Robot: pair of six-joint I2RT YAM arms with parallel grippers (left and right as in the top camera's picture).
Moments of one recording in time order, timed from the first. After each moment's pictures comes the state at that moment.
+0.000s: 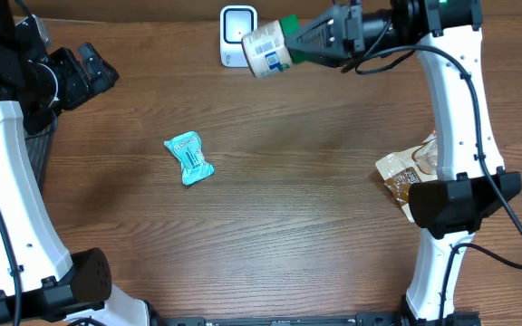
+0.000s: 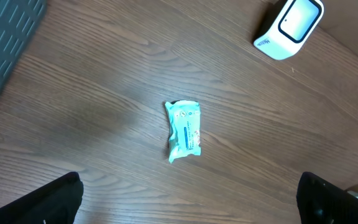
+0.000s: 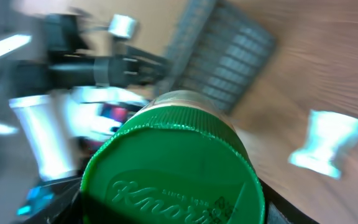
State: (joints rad) left arm 0.22 1.77 2.32 -1.66 0.19 -0.32; right arm 0.17 2.19 2.54 -1.52 -1.32 -0.08
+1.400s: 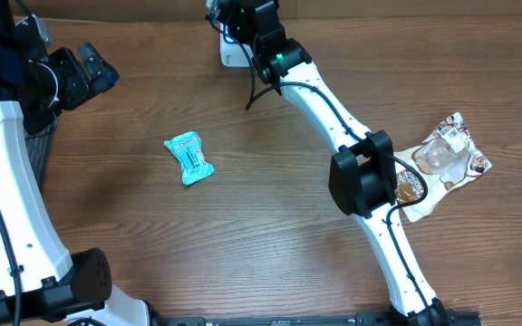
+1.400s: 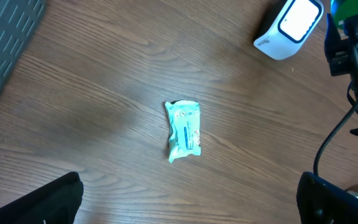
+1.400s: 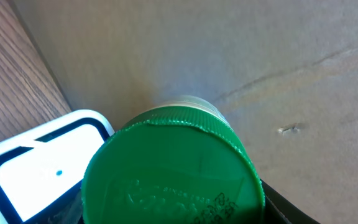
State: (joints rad) left arm 0.22 1.77 2.32 -1.66 0.19 -0.32; right arm 0.49 2.65 2.51 -0.20 0.24 -0.91
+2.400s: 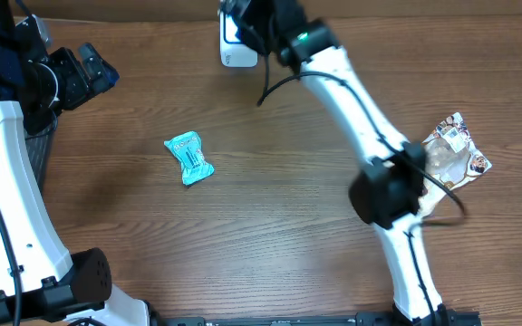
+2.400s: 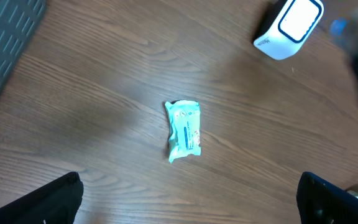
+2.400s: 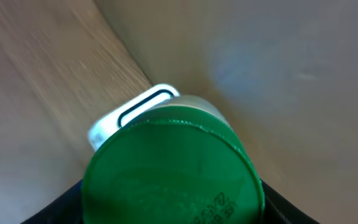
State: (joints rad) left arm 0.22 1.77 2.32 -1.66 0.19 -0.32; right arm 0.47 2.37 2.50 -0.76 0.02 -0.56
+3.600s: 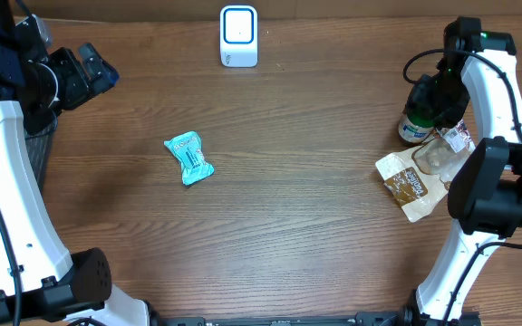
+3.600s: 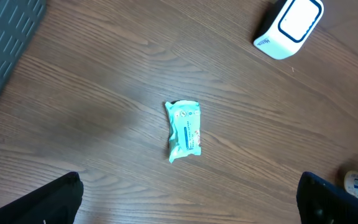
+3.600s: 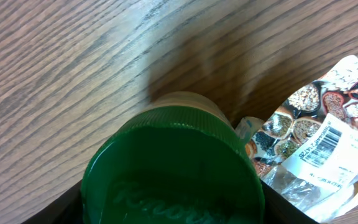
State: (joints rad) left arm 0.22 1.77 2.32 -1.66 0.19 -0.32; right arm -0.16 2.19 1.95 -1.30 -0.02 0.34
